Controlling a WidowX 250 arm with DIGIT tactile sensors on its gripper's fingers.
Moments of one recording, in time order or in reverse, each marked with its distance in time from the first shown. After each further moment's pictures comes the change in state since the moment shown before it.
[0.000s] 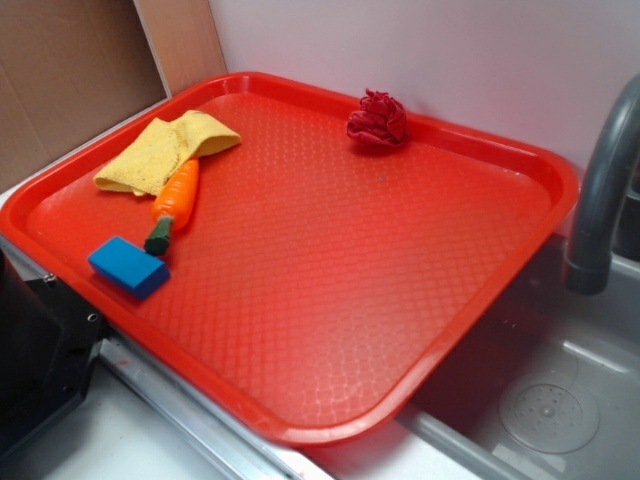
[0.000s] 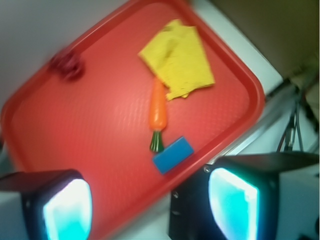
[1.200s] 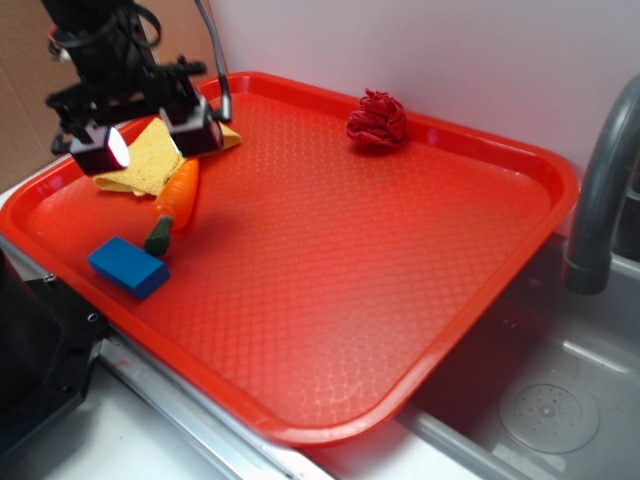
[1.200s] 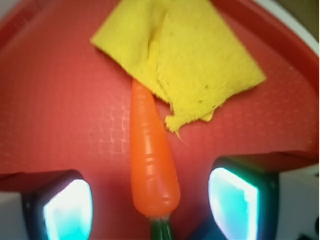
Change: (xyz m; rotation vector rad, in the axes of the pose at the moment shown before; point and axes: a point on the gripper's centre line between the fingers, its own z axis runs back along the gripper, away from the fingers) arm 0.028 0.008 -0.153 0.086 -0.048 0.043
